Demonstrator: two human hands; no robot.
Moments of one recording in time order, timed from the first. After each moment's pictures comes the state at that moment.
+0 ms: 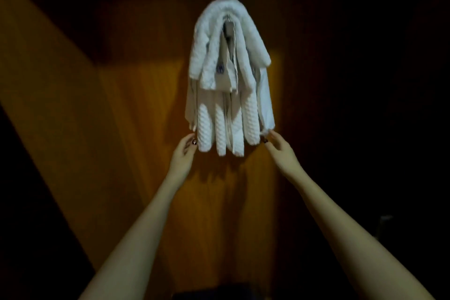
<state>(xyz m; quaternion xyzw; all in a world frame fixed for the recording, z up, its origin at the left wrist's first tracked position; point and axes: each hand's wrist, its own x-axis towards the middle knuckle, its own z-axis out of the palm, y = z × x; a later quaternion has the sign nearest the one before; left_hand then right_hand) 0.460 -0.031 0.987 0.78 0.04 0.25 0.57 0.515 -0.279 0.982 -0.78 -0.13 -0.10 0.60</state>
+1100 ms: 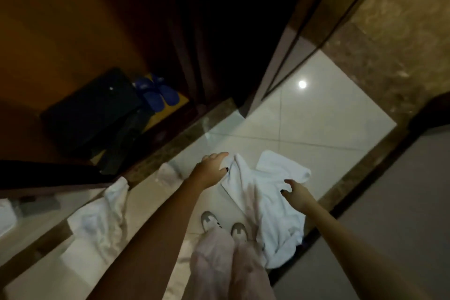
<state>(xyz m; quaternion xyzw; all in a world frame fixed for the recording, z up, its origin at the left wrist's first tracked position) 0.070 -0.376 0.441 0.87 -0.21 -0.41 0.18 -0.093 -0.608 0.448 -0.80 0.35 0.37 0.32</state>
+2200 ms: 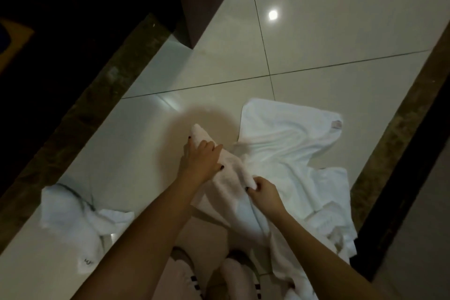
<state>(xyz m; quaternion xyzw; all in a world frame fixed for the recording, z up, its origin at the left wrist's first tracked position) 0.038 -0.506 -0.122 0.81 -0.46 -0.35 -0.11 -0.146 -0.601 -0.094 -0.71 0.47 0.21 0.47</state>
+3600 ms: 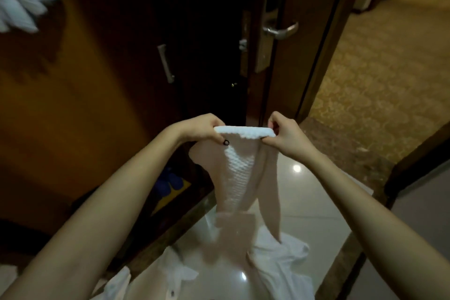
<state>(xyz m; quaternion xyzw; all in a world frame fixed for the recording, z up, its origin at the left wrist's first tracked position) 0.132 -0.426 0.866 0.81 -0.40 -0.33 0.26 -0.015 -0.634 0.837 -0.90 0.08 -0.11 0.40</state>
